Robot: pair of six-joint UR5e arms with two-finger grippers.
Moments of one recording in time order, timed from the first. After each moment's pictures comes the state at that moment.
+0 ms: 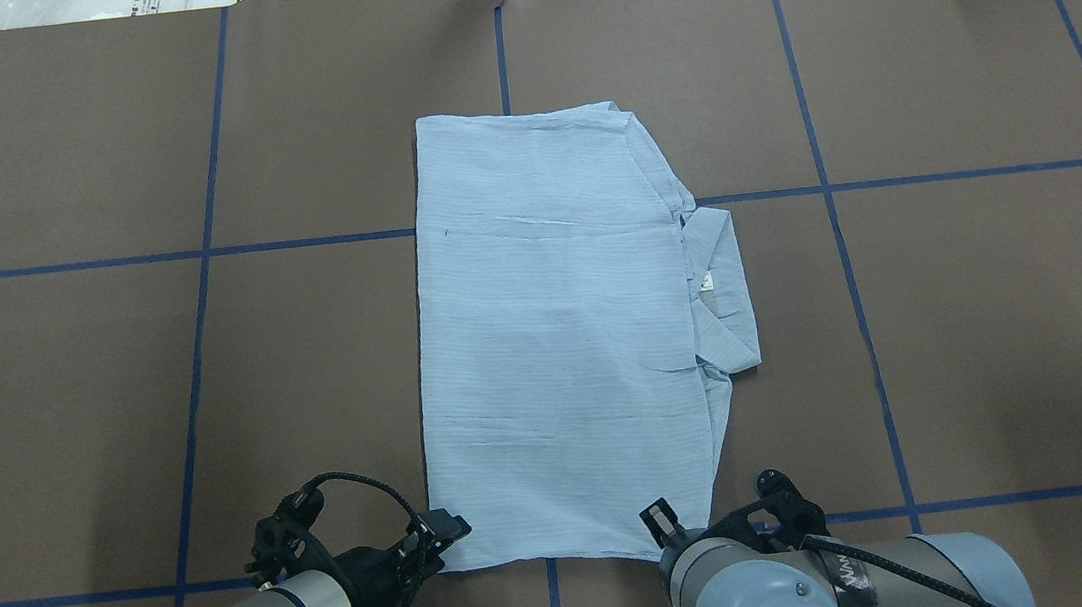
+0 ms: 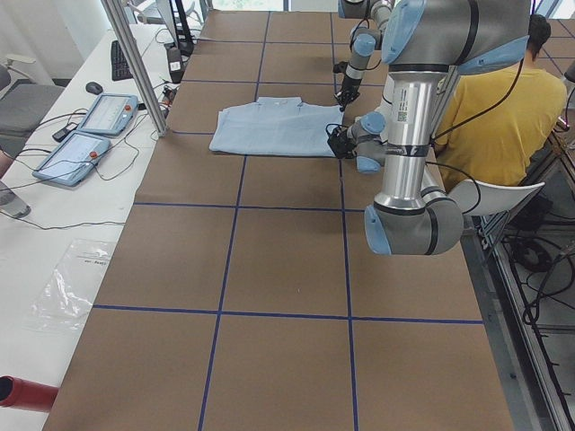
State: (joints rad) left arm -0.05 -1.78 -1.86 -2.39 -1.30 -2.18; right arm 0.03 -1.22 2.07 -1.66 1.43 2.62
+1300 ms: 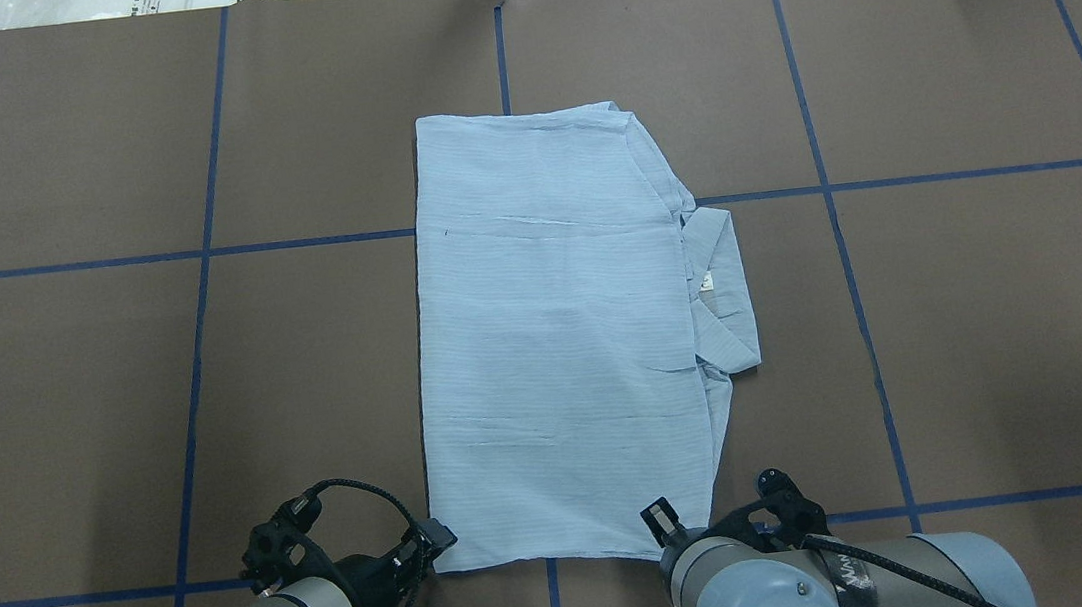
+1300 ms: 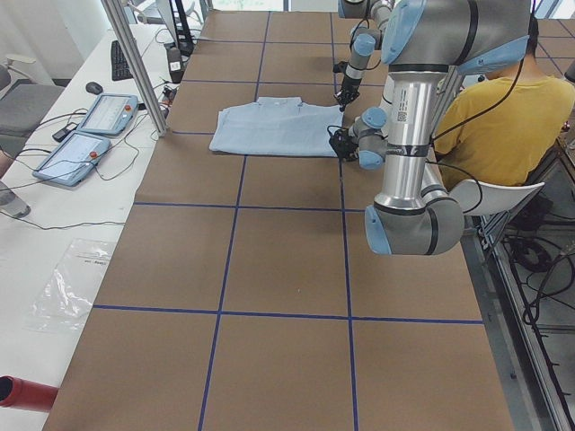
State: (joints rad) left arm -0.03 -1.77 -1.91 -2.23 -1.31 -2.18; right arm 0.03 -1.22 2.08 -1.66 1.42 2.62
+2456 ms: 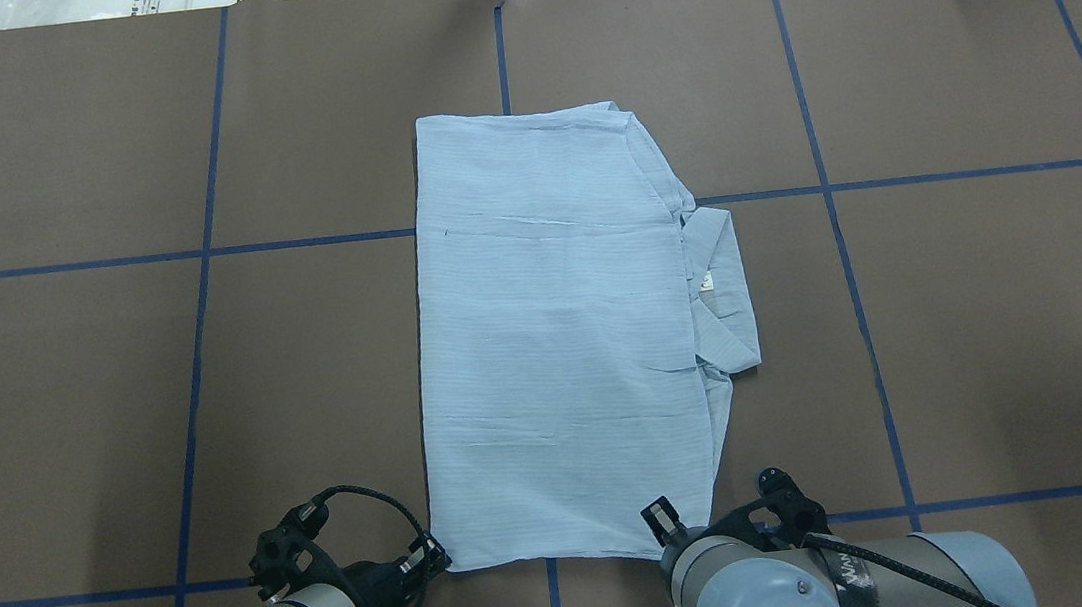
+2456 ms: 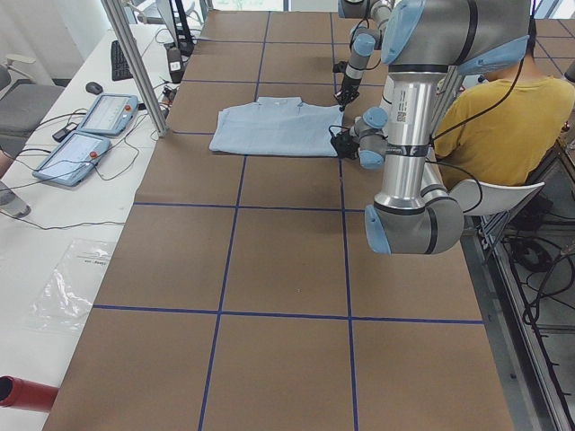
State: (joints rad) left arm -0.03 -1.78 -1.90 -2.23 -1.31 -2.18; right arm 0.04 -1.22 2.08 -1.66 1.43 2.62
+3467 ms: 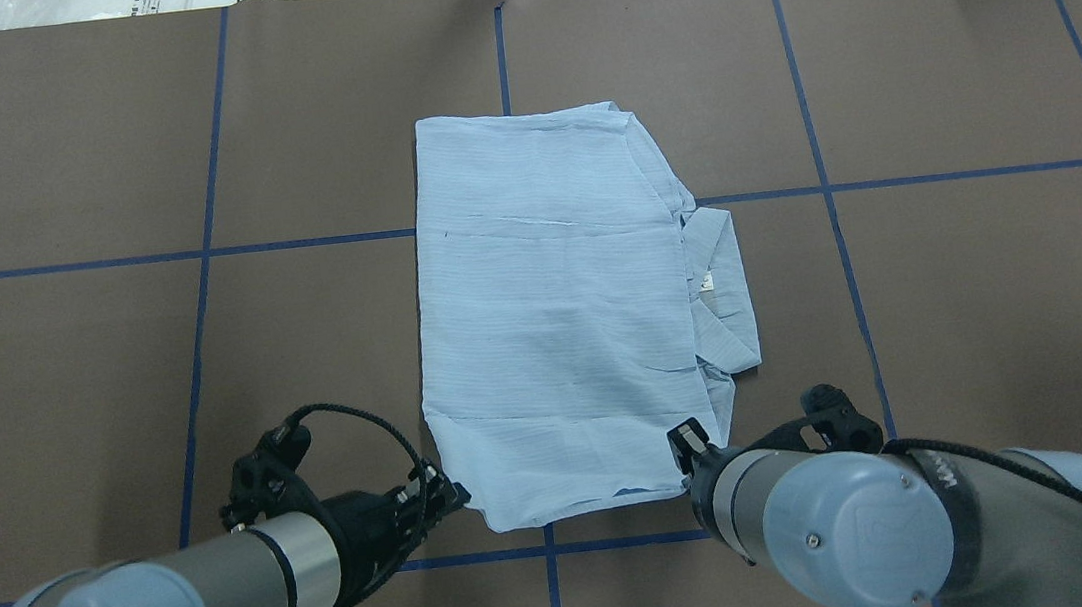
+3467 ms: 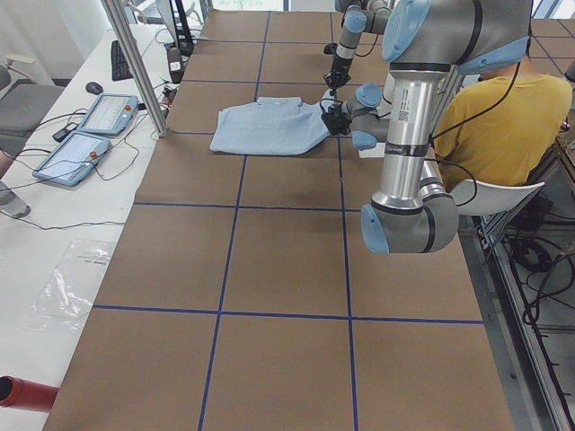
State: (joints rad) left arm -0.20 -1.85 -2.06 -2.15 -1.46 -2.13; right arm 0.20 -1.23 2.23 -1.72 1.51 2.56
